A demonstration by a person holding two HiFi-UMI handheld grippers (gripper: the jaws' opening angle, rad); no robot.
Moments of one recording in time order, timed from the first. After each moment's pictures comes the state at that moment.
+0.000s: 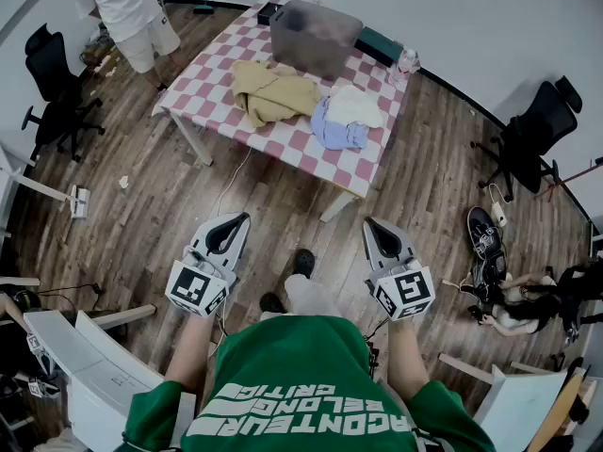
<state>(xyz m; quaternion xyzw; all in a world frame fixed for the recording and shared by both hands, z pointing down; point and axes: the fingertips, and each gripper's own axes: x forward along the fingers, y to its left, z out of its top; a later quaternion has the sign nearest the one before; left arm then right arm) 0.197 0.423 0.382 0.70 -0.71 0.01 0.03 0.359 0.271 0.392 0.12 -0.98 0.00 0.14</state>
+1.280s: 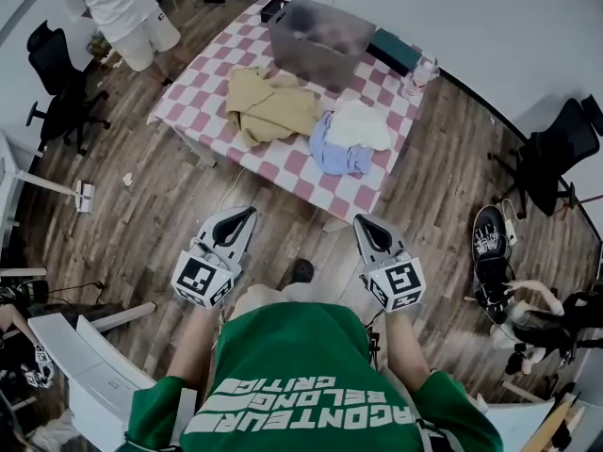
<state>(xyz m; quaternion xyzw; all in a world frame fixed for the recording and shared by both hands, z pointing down) 0.141 0.280 0.410 0.69 -0.72 0.03 0.07 0.281 0.139 0.443 0.06 -0.98 0.02 0.18</state>
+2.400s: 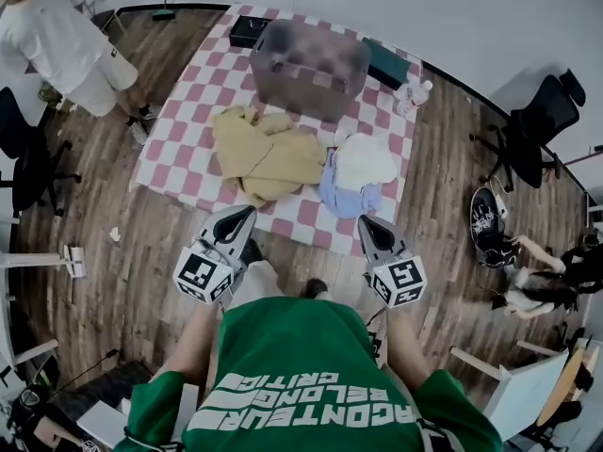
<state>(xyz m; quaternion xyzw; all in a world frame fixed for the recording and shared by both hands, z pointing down) -0.075 0.180 0.441 0.76 -0.64 0.01 0.10 0.111 0.062 0.467 0.18 -0.96 0.05 0.22</state>
